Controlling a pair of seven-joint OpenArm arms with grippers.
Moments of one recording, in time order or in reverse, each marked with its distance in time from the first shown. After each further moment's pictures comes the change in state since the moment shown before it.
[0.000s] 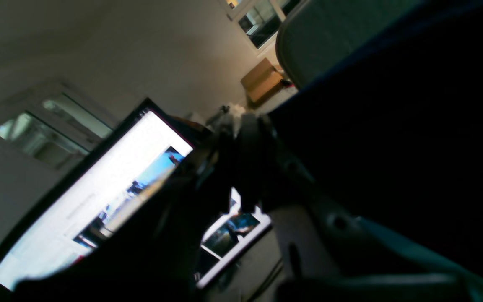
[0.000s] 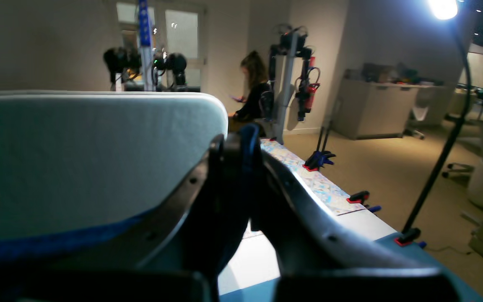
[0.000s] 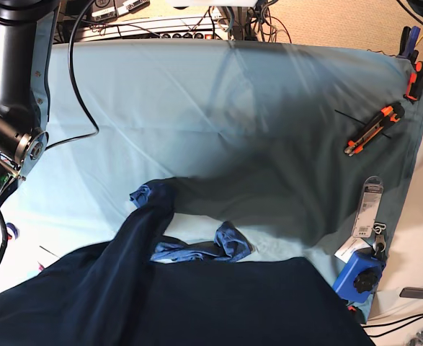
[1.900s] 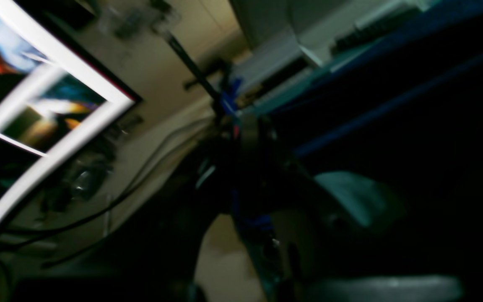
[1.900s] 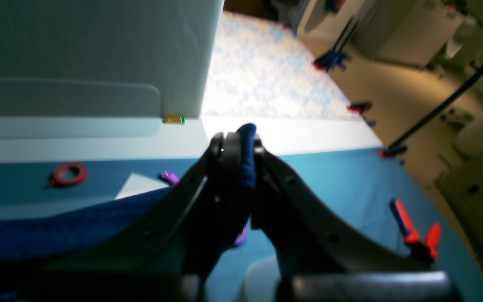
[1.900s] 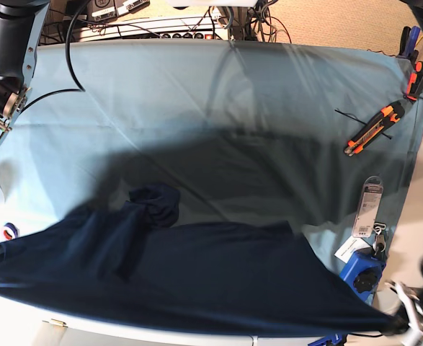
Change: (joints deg) left arm 18.8 4.0 0.0 -5.3 -6.6 -1.9 6.9; right arm -15.4 10.4 -0.3 -4.6 7.9 7.6 -7.7
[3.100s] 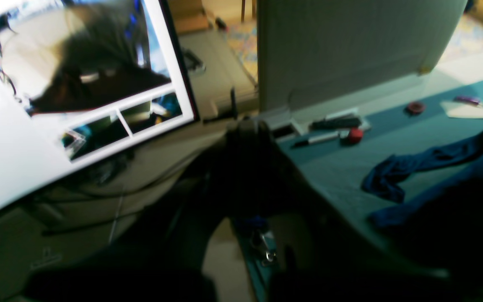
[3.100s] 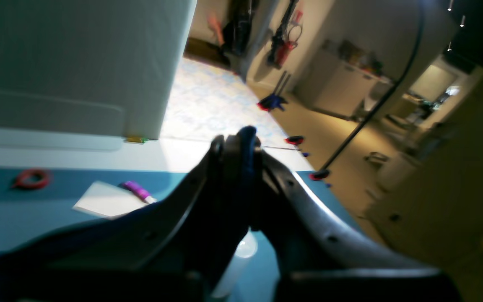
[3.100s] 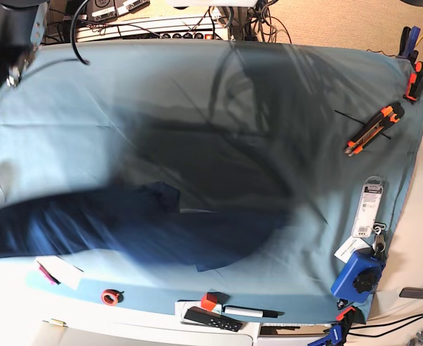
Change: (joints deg) left arm -2.5 -19.5 -25.6 2.6 -45.0 -9.8 34.2; right arm -22.7 0.6 16.5 37.8 4.3 -0.8 -9.0
